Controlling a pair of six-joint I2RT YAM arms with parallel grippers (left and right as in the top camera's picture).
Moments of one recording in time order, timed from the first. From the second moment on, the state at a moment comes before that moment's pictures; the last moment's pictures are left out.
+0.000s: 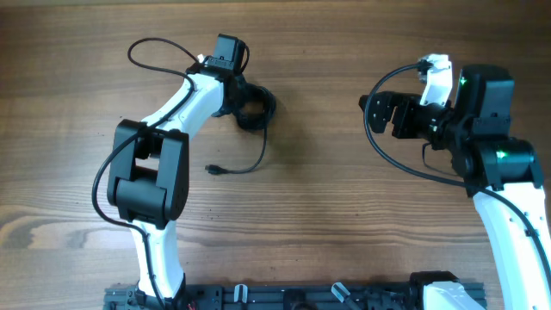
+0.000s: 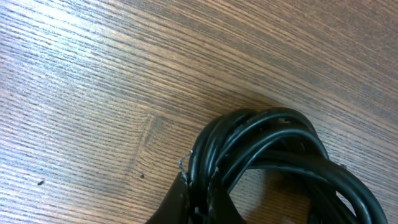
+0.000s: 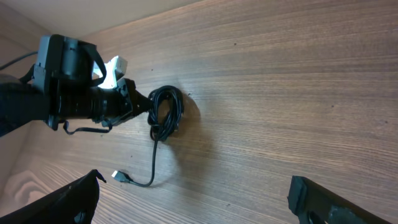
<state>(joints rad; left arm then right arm) -0.28 2.12 1.51 -0.60 -0.09 -0.67 0.04 1.19 1.12 -0.67 -0.48 0.24</state>
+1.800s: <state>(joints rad) -0.19 1.72 1.54 -0.44 0.65 -0.90 0.38 1.64 1.12 -0.05 -0.51 0.64</state>
